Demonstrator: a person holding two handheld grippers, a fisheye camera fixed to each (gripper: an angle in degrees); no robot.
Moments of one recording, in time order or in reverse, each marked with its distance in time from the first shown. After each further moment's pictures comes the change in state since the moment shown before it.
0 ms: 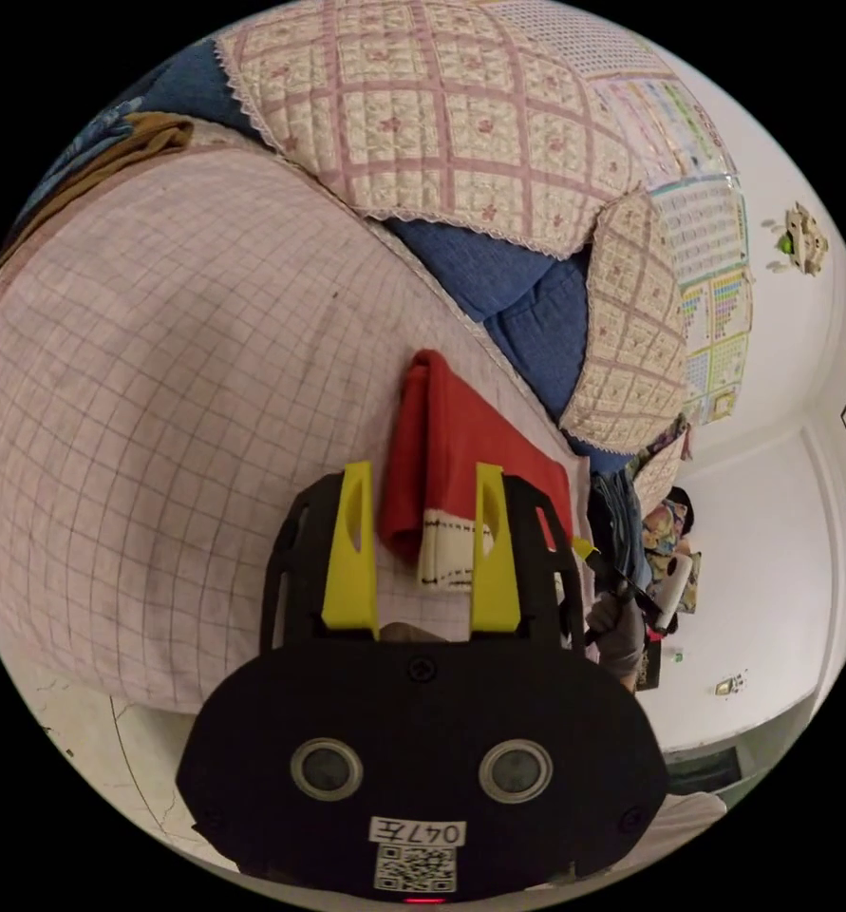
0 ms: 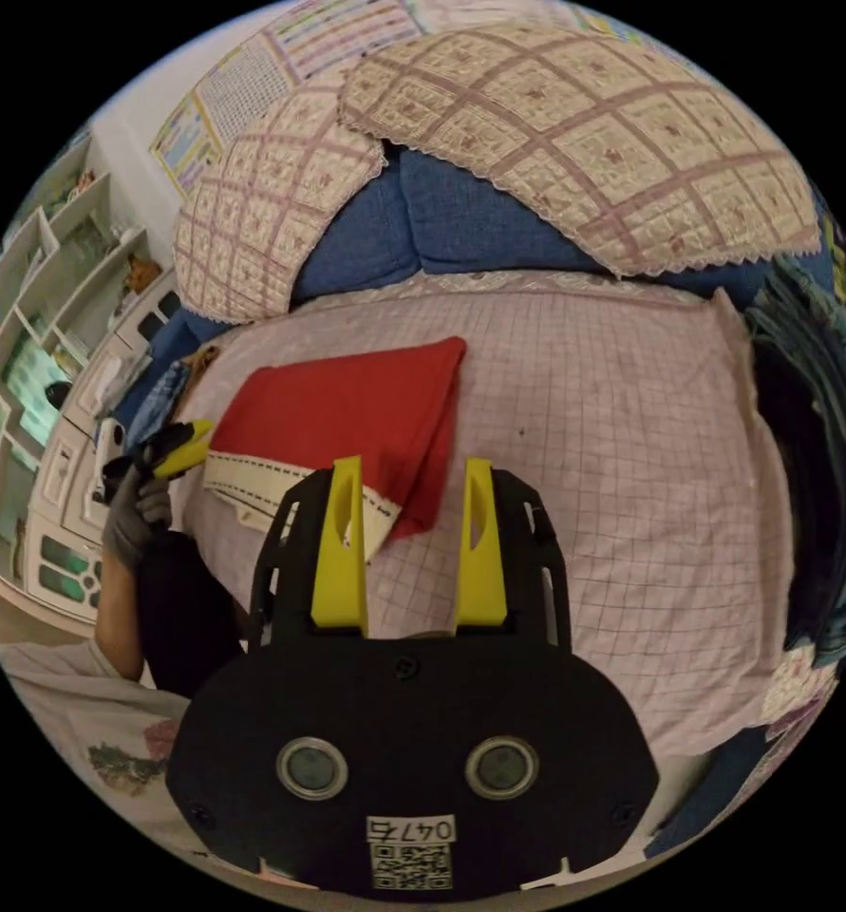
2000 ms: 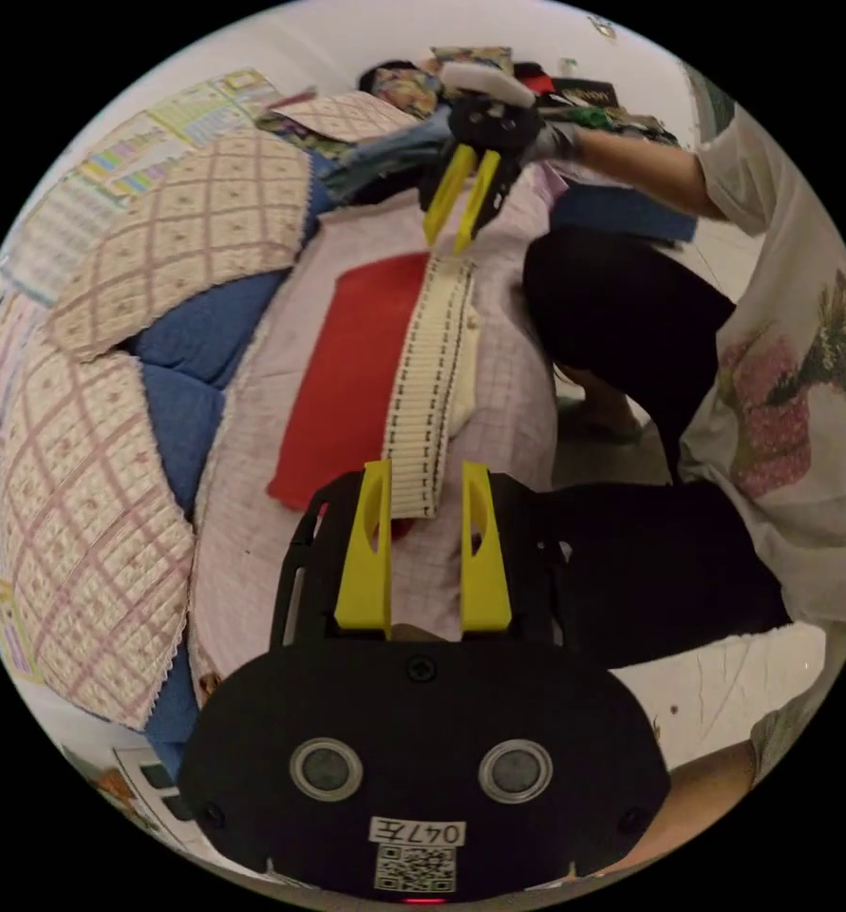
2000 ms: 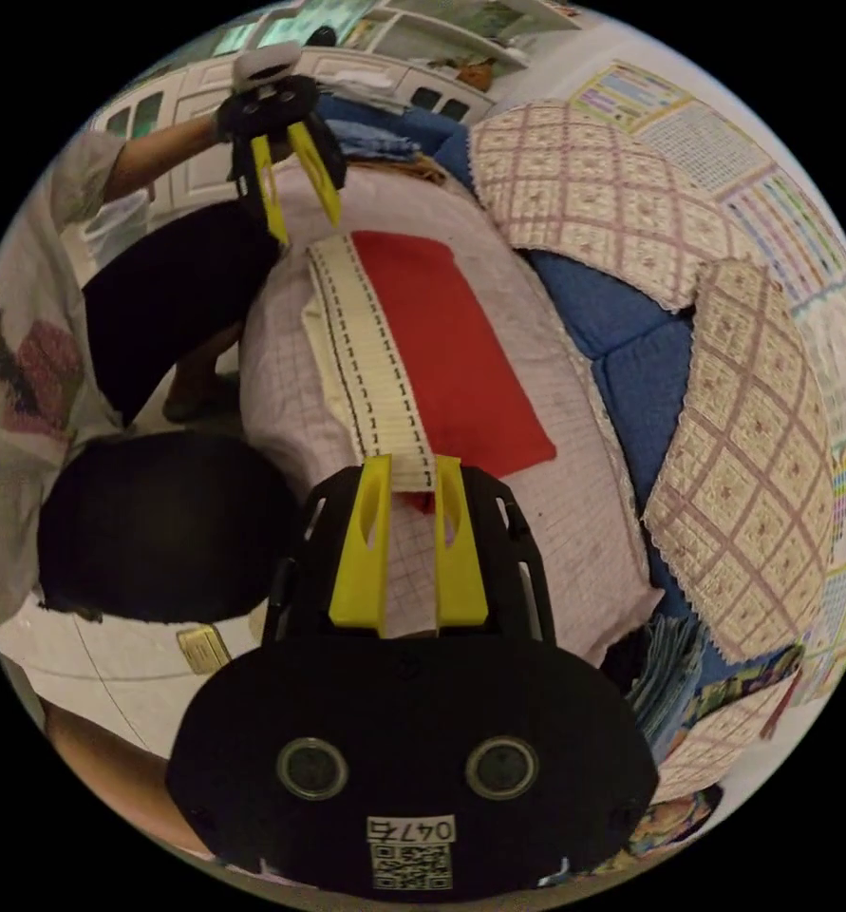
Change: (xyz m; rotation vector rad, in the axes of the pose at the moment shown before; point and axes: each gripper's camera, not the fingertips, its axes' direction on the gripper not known) left arm 0.397 0.226 -0.055 -0.465 -0.379 1.747; right arm -0.273 0.137 0.015 -0.143 0.320 -1.099
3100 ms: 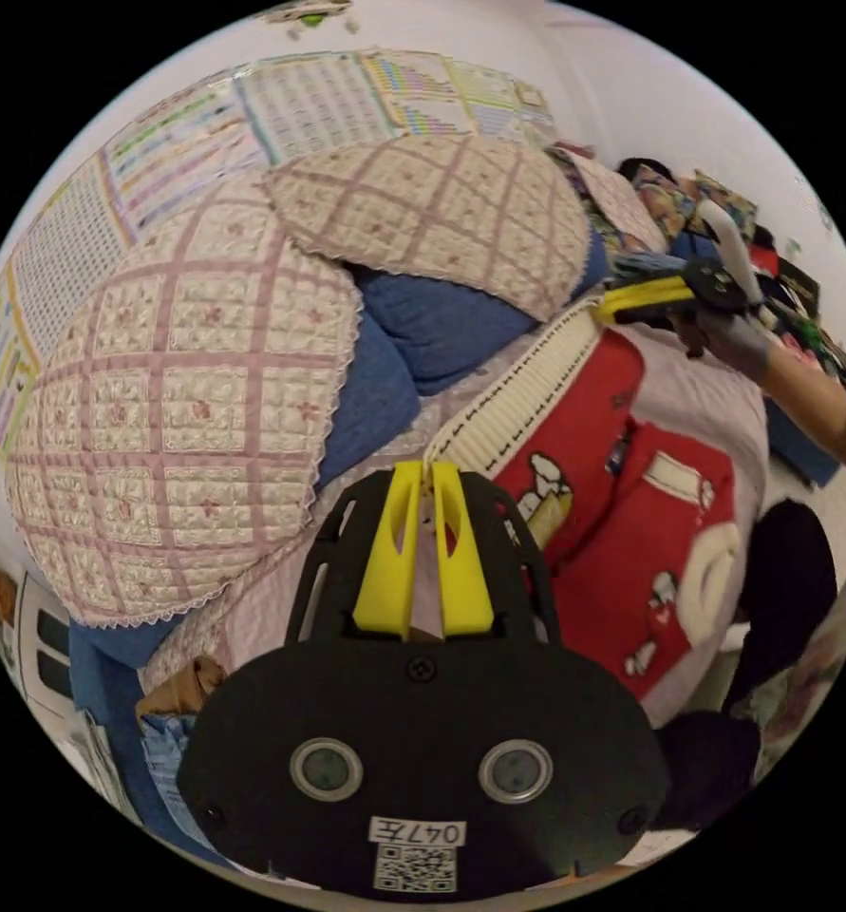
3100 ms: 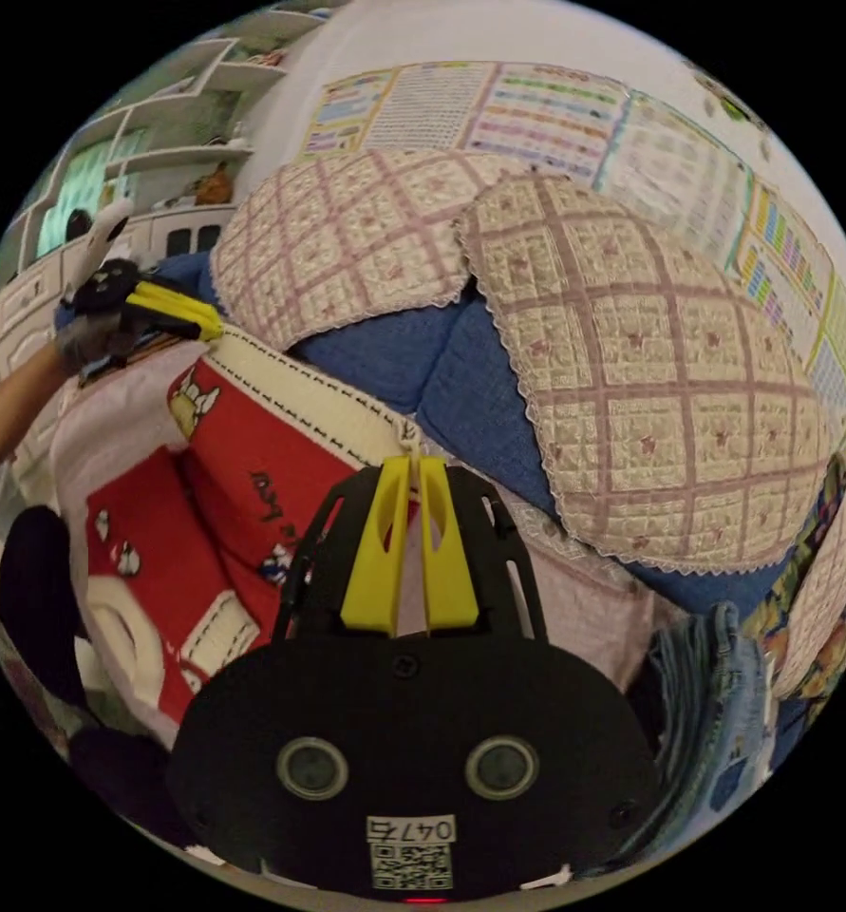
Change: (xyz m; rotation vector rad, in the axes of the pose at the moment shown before) left arm -0.391 0.088 0.040 0.207 -0.221 -0.724; right arm 0.328 -0.012 0.077 0.264 0.175 0.664
